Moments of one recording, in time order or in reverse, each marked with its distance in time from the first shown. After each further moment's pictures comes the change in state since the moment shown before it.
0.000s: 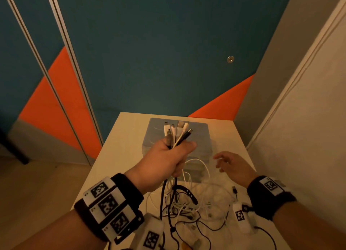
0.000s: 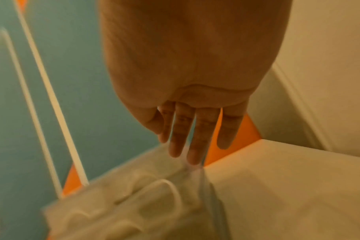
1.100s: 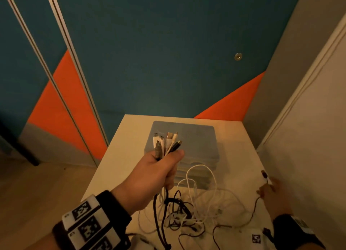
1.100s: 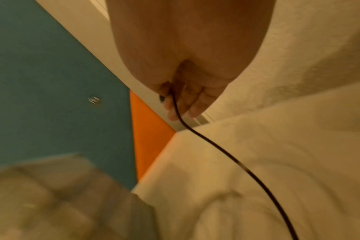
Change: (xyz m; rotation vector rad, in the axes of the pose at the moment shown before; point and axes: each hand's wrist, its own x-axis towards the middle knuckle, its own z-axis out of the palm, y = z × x) left_hand -0.001 -0.014 -0.016 0.025 0.153 -0.098; right_hand -0.020 0.125 -0.008 0.293 0.605 0.454
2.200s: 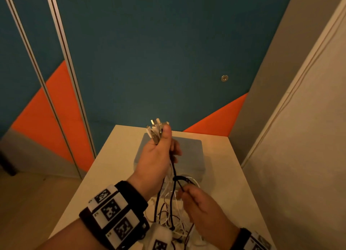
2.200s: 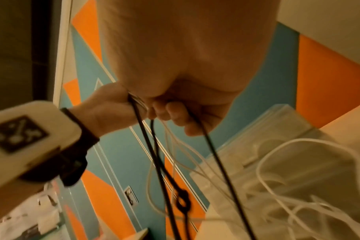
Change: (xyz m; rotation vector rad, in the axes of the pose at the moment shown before) left_hand 0.030 0.033 0.040 -0.169 0.253 0.263; right_hand -0.180 -0.138 0.041 -0.034 -0.835 -0.632
